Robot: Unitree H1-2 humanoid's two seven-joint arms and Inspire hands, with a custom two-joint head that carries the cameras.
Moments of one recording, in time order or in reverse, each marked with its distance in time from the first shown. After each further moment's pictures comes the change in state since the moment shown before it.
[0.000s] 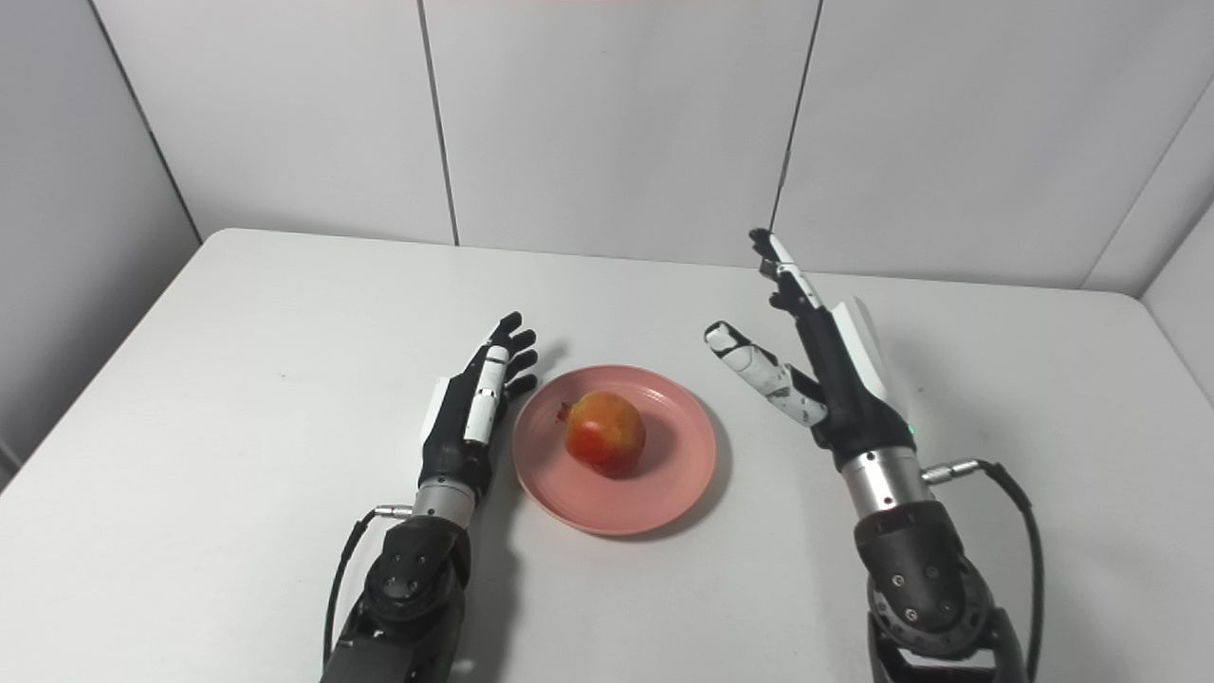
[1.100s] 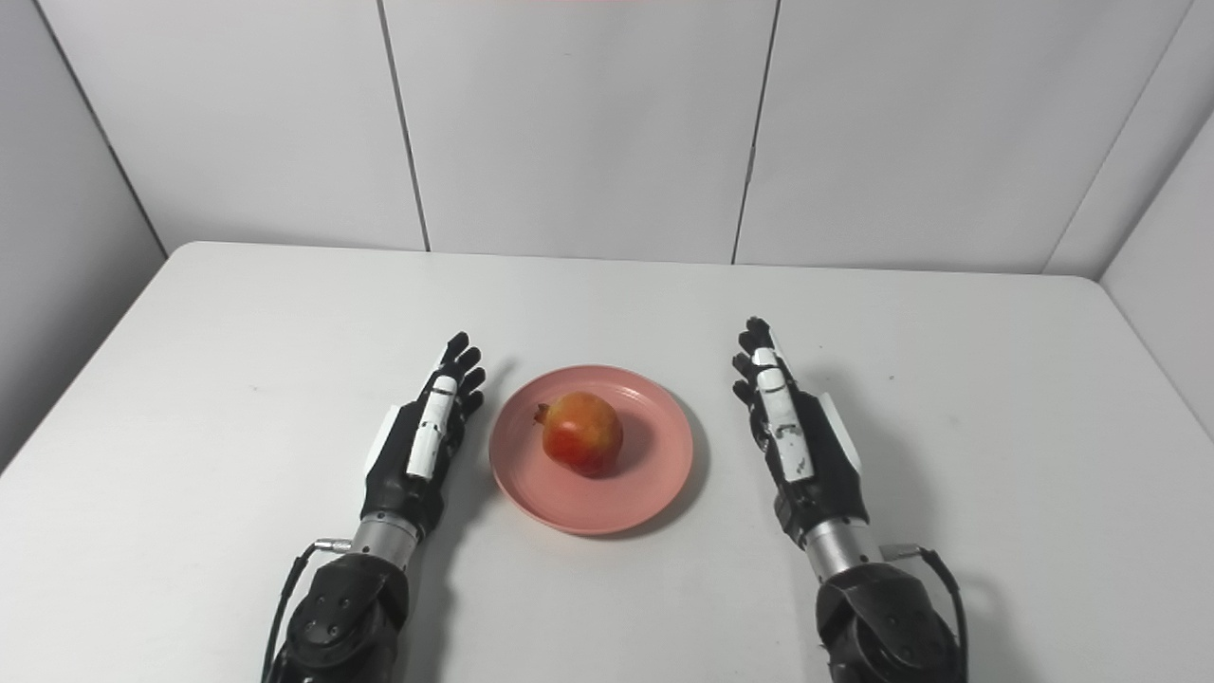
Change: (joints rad) left arm 0.075 0.065 0.002 -0.072 -0.081 0.006 -0.149; right arm 0.109 0.086 -0.033 0.069 0.430 0.107 -0.014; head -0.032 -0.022
